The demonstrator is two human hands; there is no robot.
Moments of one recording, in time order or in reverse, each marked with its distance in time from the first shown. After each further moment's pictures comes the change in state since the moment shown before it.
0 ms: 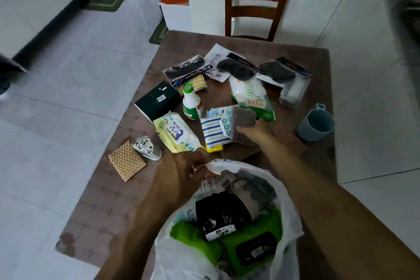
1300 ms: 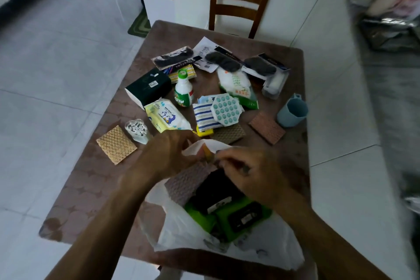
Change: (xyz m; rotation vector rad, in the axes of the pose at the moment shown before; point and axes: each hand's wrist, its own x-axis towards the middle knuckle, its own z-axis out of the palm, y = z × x) left_hand -0.023 -0.019 -0.036 -0.008 -0.210 0.015; right_hand -0.246 0.025 -0.012 -0.107 0.056 -1.114
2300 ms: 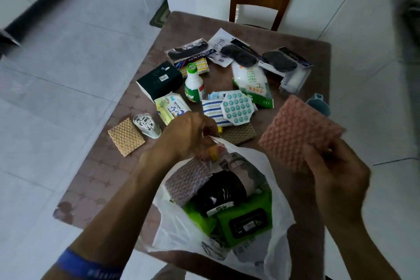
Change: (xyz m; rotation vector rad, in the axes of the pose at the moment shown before) left_hand 0.054 0.027 0.010 0.024 -0.039 0.065; right_hand -0.038 0.044 -0.071 0.170 0.545 0.342
